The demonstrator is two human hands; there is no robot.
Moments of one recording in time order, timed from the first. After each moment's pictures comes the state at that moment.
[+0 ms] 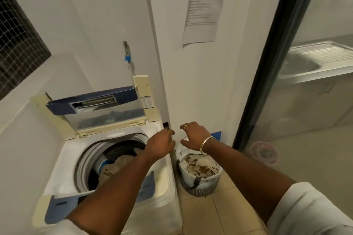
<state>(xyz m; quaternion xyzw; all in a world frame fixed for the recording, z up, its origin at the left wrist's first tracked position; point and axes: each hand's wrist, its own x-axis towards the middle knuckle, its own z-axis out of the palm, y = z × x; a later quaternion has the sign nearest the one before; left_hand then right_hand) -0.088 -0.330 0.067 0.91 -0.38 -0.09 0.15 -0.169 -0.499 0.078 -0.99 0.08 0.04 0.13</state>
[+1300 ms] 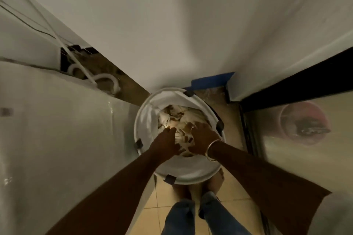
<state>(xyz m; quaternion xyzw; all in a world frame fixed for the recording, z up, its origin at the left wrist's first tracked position) 0.049 -0.606 -0.405 0.87 -0.20 -0.44 0.09 -0.020 -0.767 -0.428 -0.89 0.08 0.39 0.20</state>
